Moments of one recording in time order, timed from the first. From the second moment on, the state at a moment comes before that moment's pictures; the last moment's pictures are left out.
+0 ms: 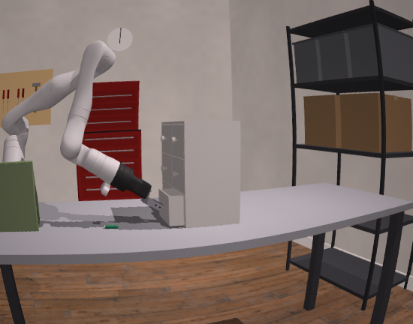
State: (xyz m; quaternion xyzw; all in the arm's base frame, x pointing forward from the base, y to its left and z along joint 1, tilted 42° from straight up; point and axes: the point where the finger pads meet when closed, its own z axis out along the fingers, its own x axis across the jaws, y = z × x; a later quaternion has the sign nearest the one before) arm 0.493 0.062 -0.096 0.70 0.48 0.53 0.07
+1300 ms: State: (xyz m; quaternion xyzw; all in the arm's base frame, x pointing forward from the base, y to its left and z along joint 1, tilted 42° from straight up) arm 0.477 0.061 -0.095 0.70 0.48 0.53 0.07
